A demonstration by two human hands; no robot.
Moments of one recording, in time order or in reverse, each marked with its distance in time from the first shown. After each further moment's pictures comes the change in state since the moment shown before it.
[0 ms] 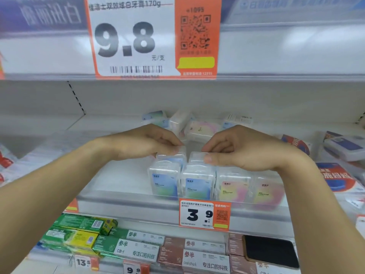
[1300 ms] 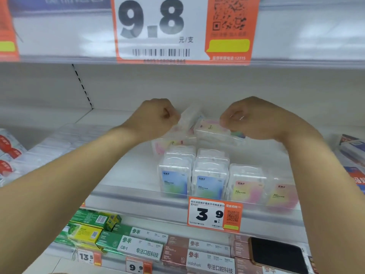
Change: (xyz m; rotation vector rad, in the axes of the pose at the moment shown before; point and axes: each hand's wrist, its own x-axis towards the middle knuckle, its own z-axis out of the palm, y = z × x) left_hand 0.025 -0.008 -0.011 0.260 0.632 0.031; right_hand 0.036 -0.016 -0.027 -0.256 0.243 0.059
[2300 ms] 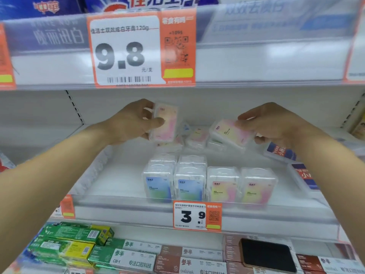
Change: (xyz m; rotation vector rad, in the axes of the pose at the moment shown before) left_hand 0.003 0.017 -0.025 -0.399 -0.156 -0.117; right_hand -0.024 0.064 -0.029 0.507 0.146 0.301
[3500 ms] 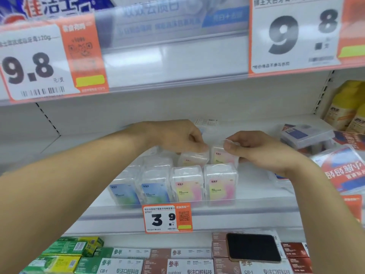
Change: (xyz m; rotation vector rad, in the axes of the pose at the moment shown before) left_hand 0.027 0.076 0.130 0.643 -0.561 0.178; right_hand -0.049 0.078 -0.015 0.003 -0.081 -0.124
